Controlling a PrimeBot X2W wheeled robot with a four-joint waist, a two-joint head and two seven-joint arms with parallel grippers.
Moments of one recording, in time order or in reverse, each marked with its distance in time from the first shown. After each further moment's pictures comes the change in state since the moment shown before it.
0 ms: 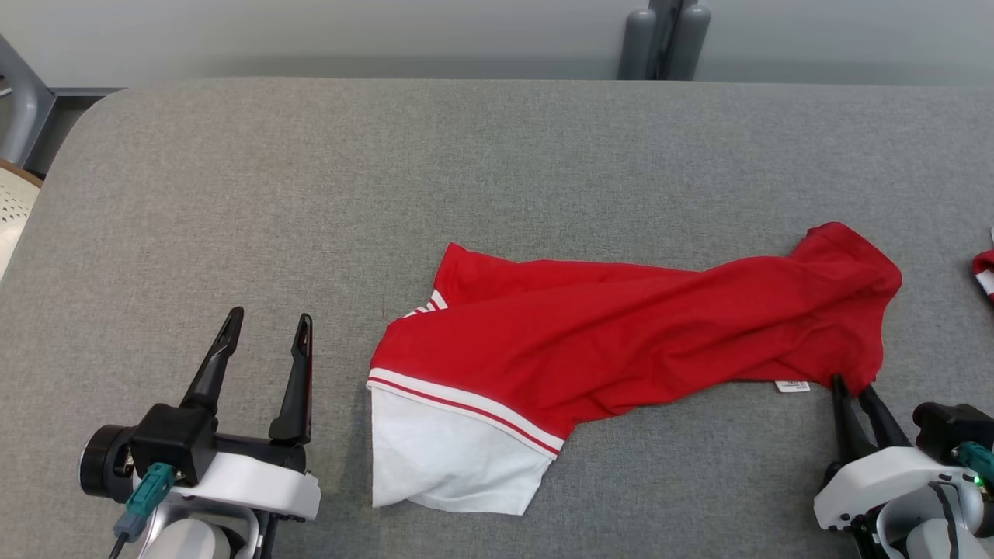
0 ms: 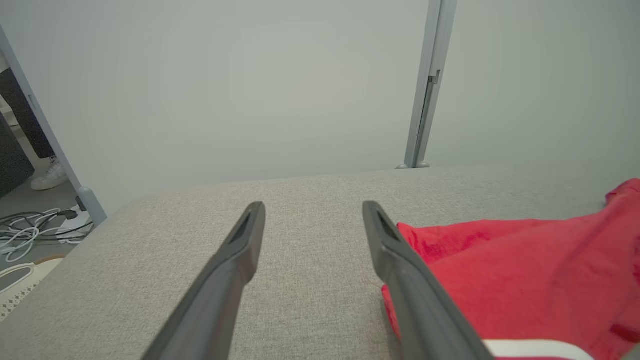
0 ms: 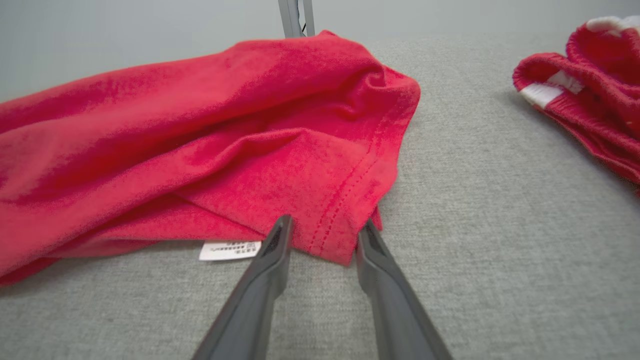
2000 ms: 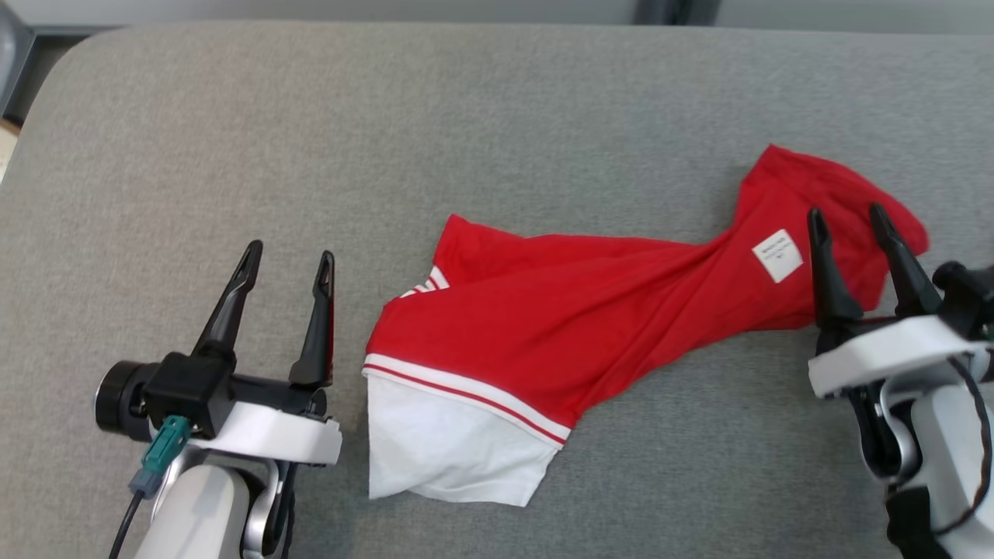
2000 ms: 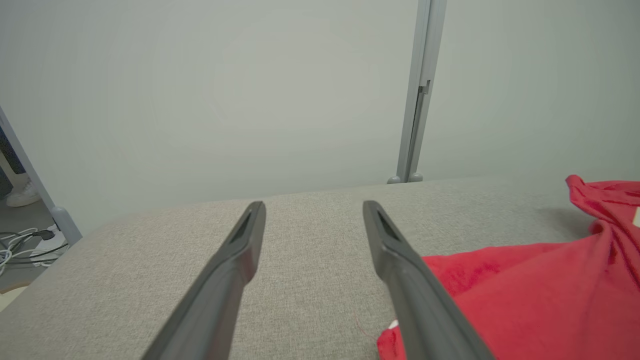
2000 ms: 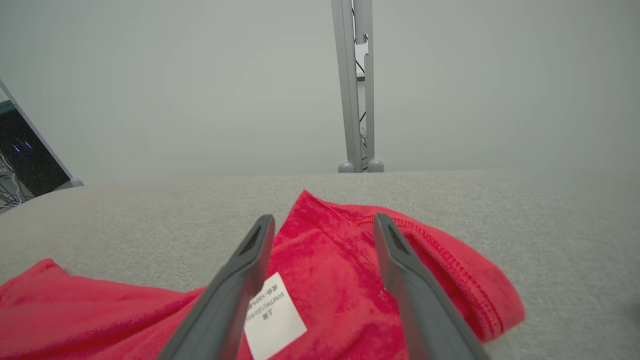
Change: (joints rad) left arm -0.115 -0.104 0.060 0.020 0.112 -0.080 -0.007; right arm -0.243 -0.079 0.157 -0.109 0.130 0.000 -0.036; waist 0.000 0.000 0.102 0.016
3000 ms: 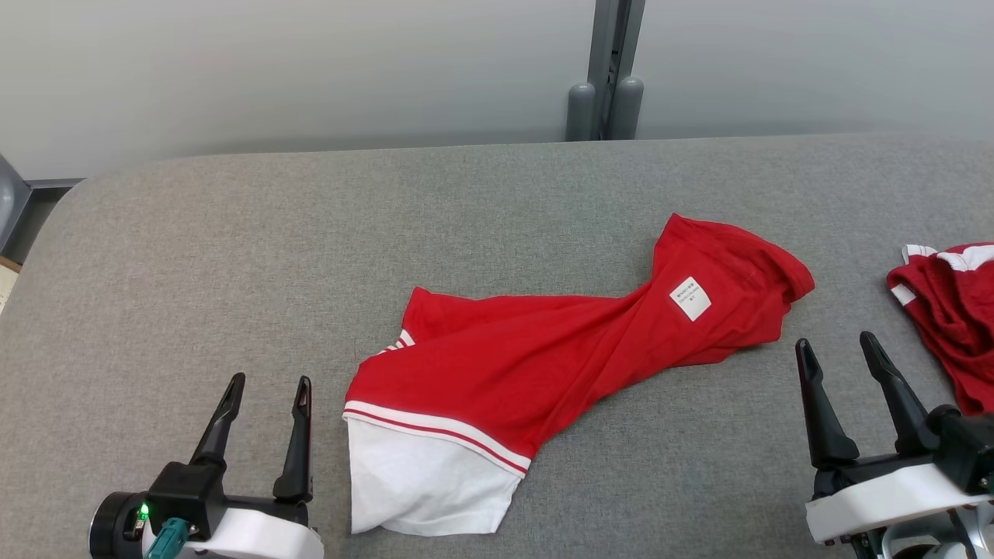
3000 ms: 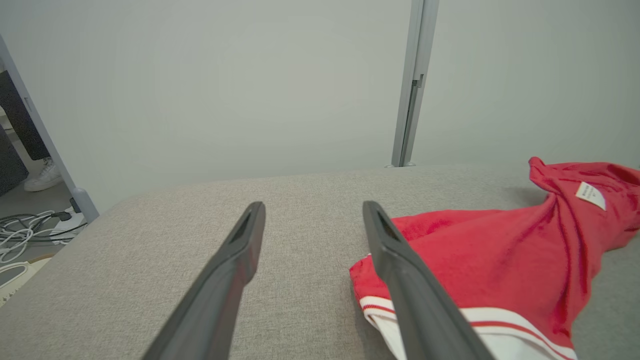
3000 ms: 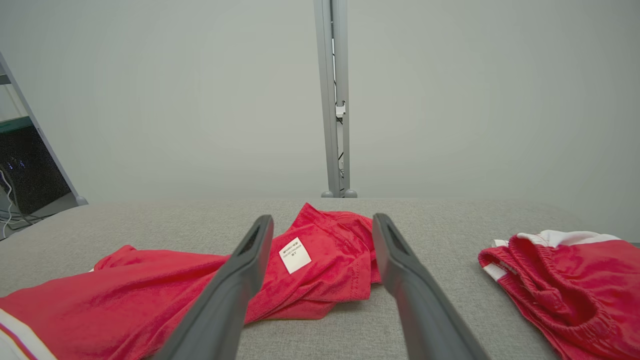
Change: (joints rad) left arm 0.236 0.008 0.043 0.024 -0.006 0.036 0.001; right arm 0.448 0.095 -0.103 -0.467 -0.137 0.000 0.128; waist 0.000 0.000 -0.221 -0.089
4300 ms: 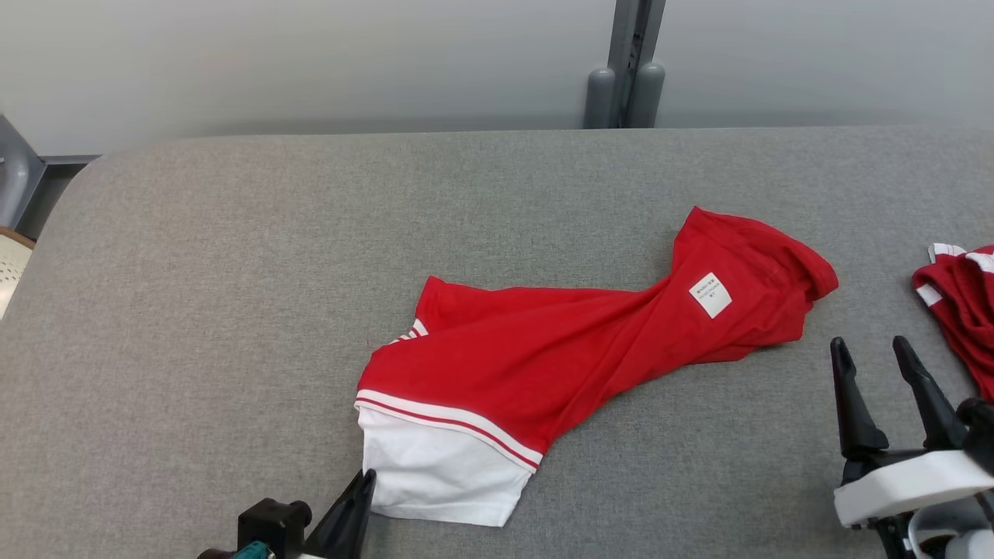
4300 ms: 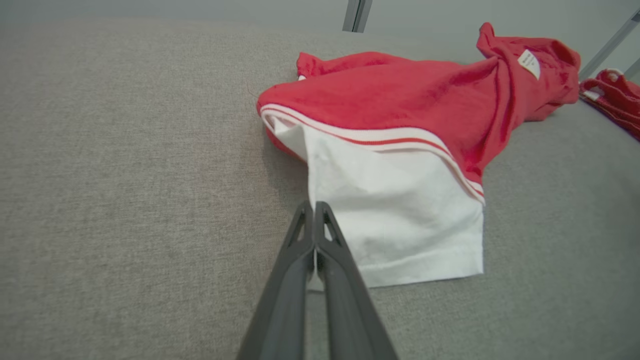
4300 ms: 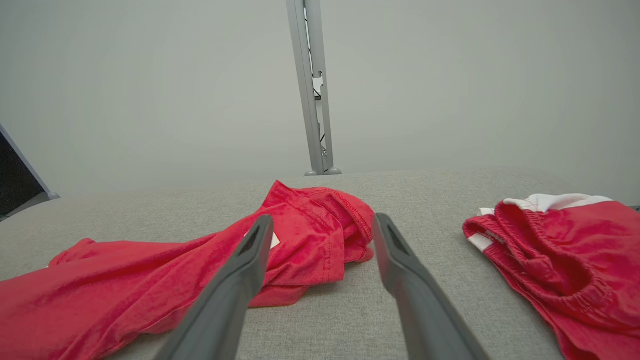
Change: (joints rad) left arm 0.061 -0.028 -0.135 0.101 -0.111 -0.115 0.171; right arm -0.028 -0.005 -0.061 0.099 0.033 0.000 -0.007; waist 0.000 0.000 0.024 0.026
